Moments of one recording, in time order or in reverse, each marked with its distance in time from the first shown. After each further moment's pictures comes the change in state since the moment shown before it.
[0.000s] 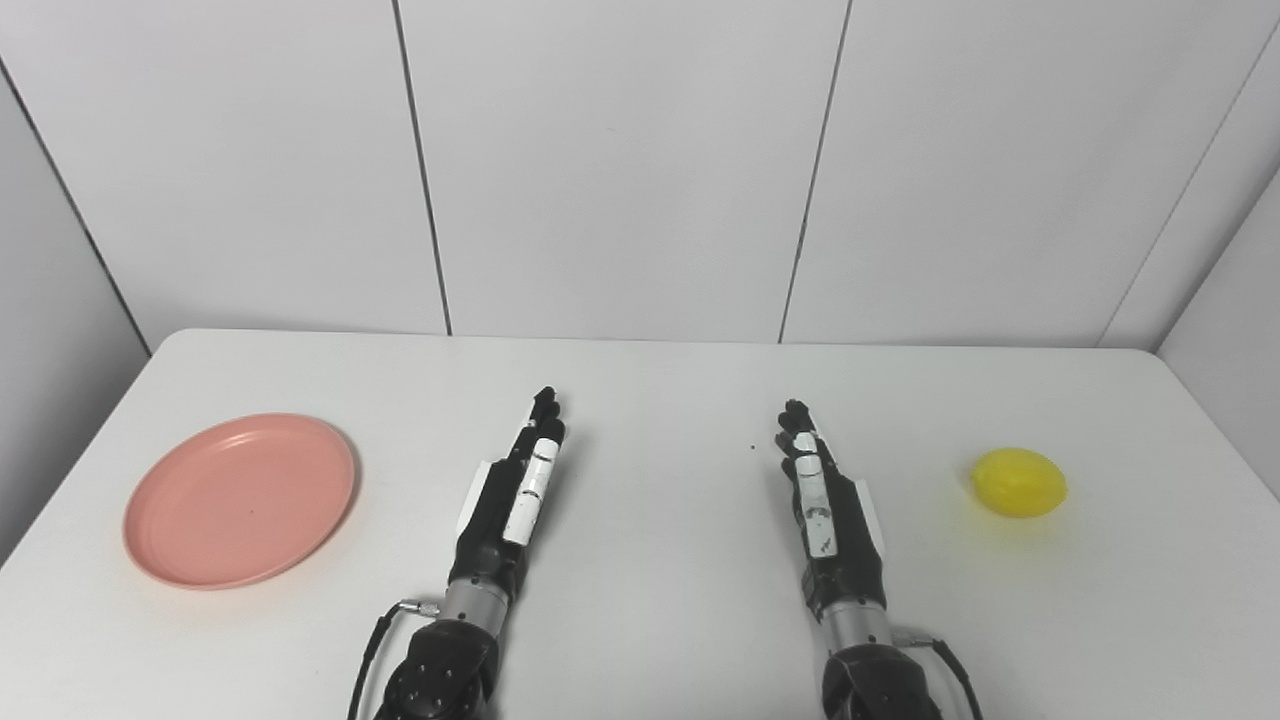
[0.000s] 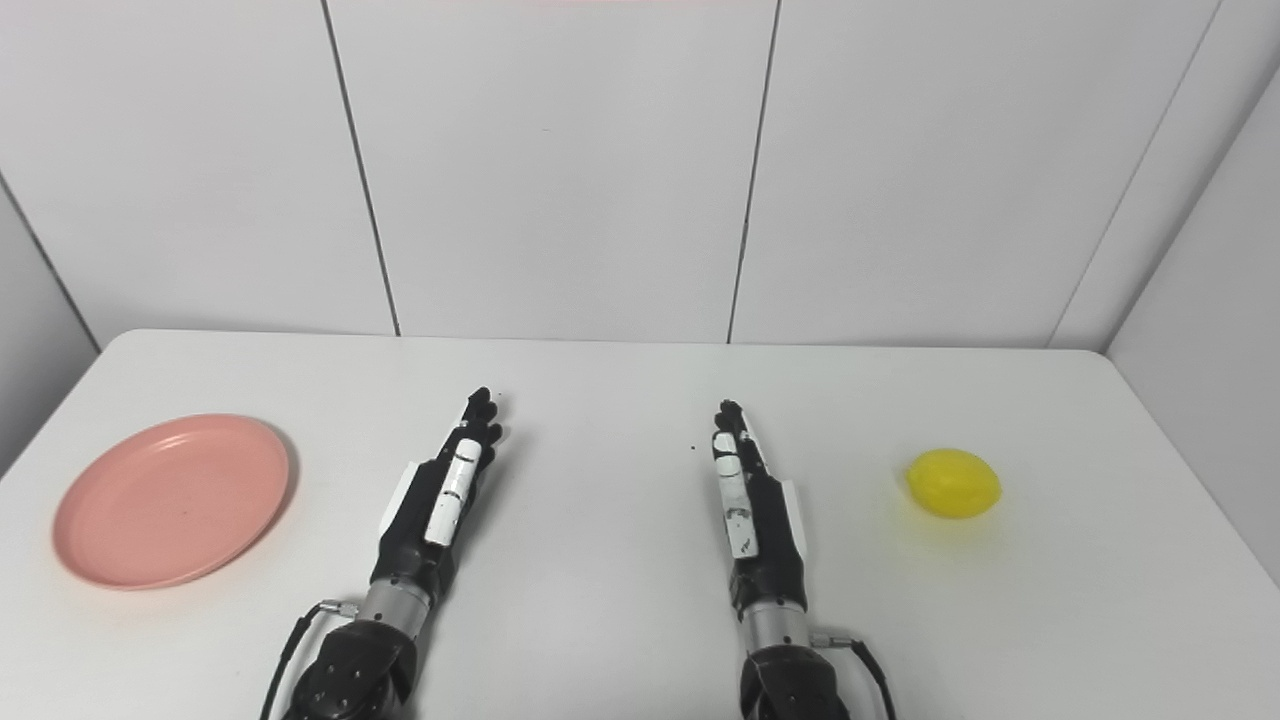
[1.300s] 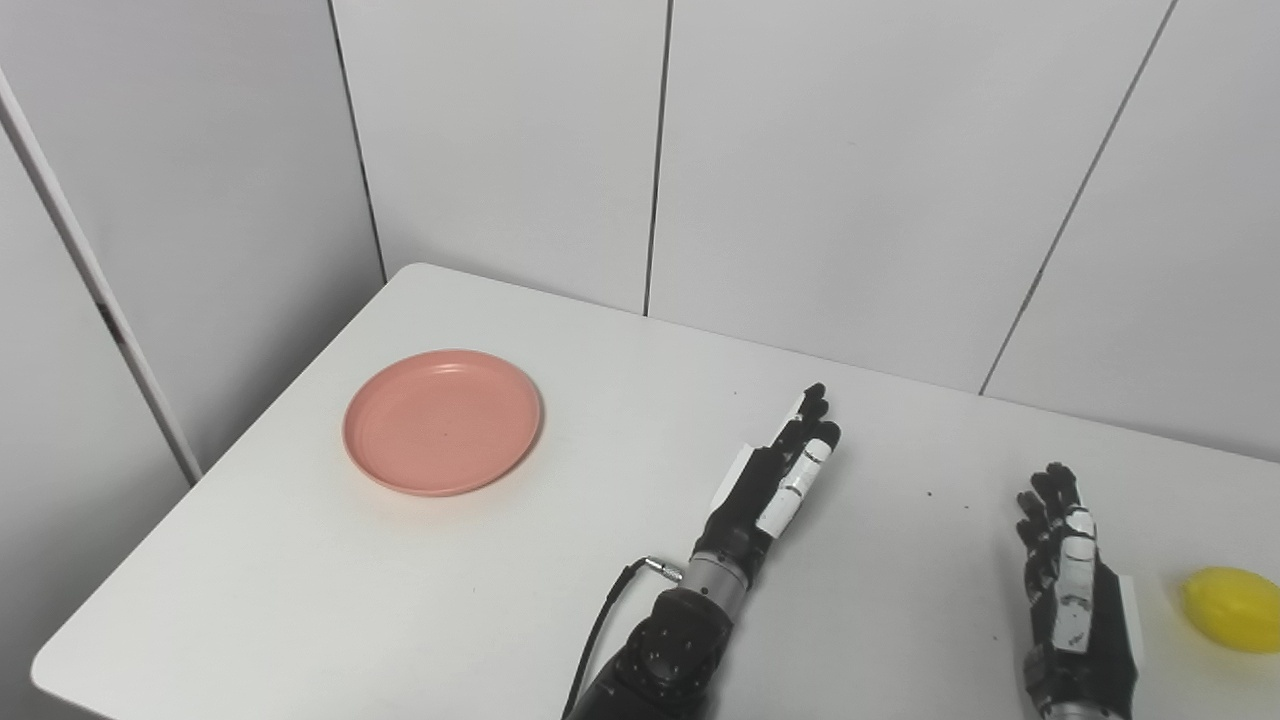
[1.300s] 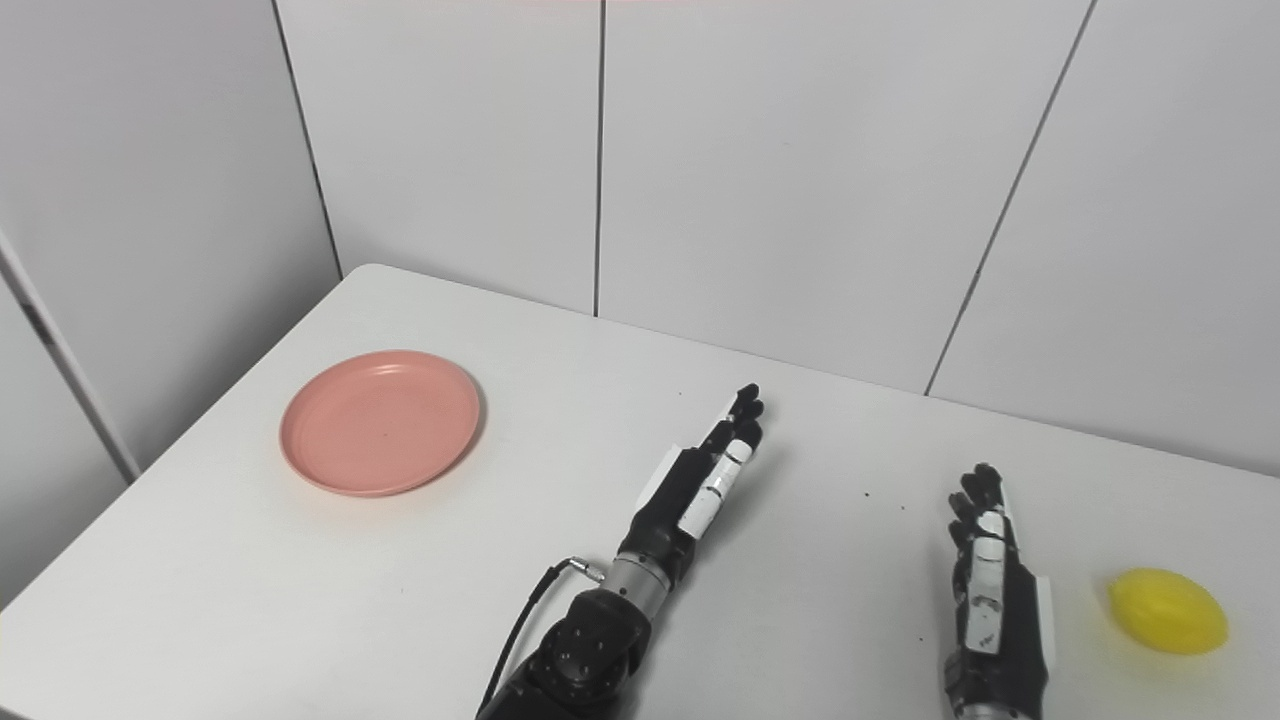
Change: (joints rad) left arm -0.083 -0.123 -0.041 0.212 0.072 -0.199 0.092; right arm 0.025 -0.097 -0.056 -0.010 0.100 -0.061 0.081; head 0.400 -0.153
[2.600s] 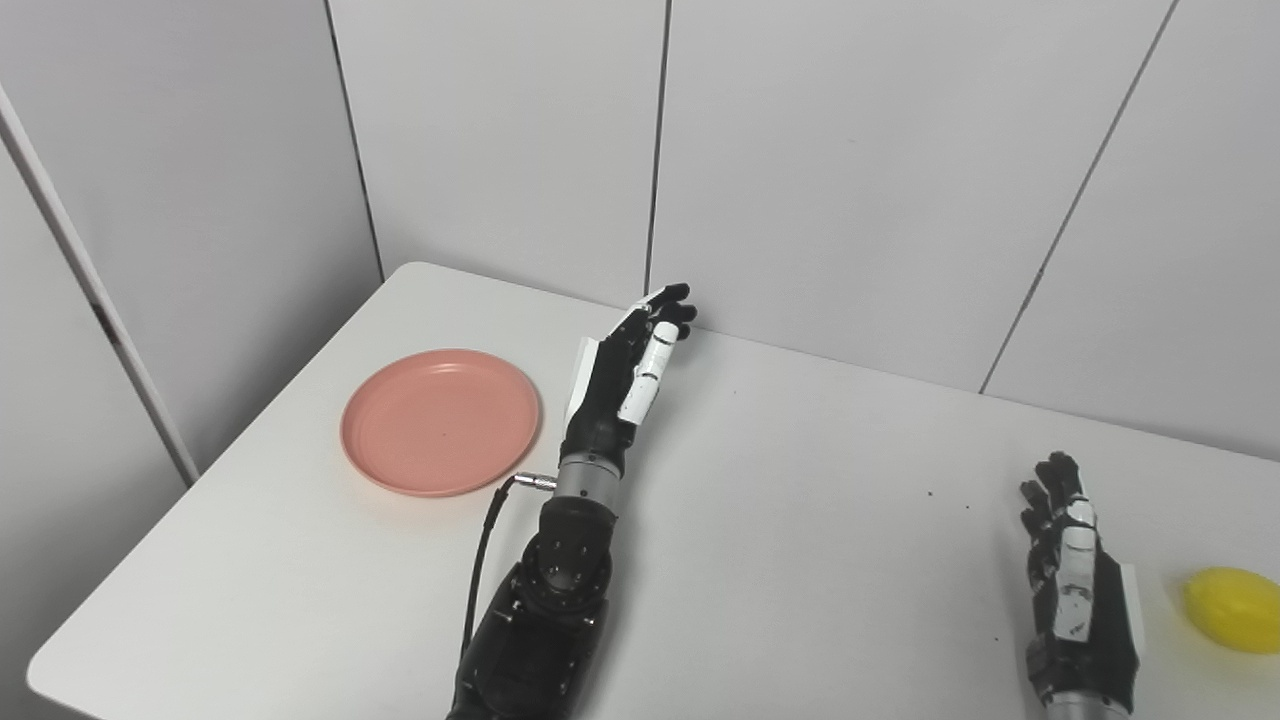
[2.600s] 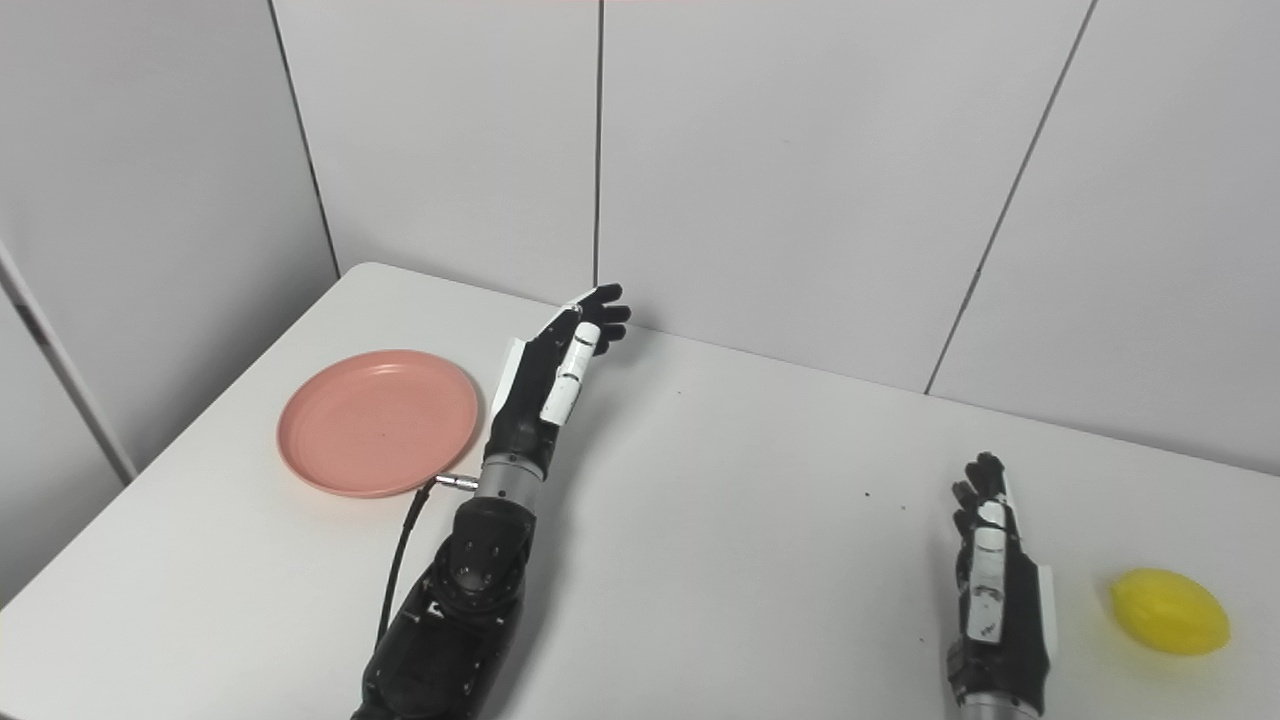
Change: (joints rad) left arm -0.035 0.148 0.198 -0.264 0.085 0.154 0.160; right arm -0.031 -0.004 0.001 0.034 -0.005 -0.026 0.001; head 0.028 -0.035
